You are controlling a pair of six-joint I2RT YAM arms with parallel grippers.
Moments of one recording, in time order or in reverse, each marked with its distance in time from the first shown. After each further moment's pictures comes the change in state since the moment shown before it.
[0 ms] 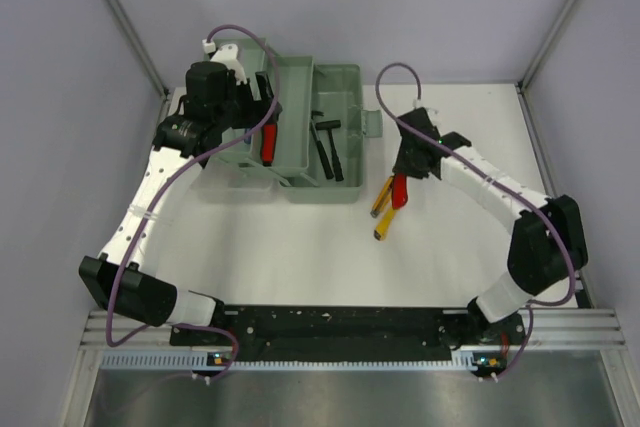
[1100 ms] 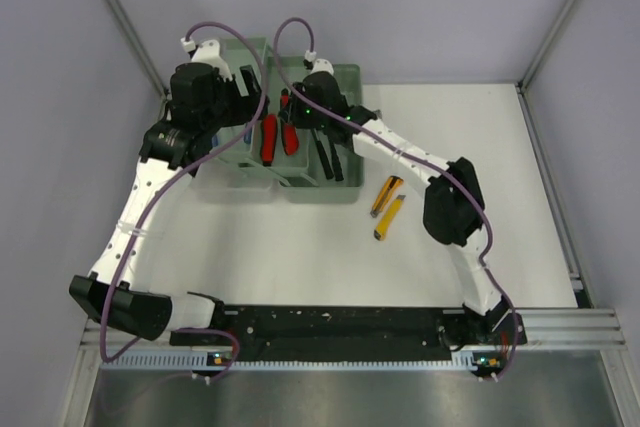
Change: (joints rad) left arm 0.006 -0.074 0.000 0.008 -0.094 -0.032; right arm 0.282 0.569 0.840 0.389 -0.191 -0.055
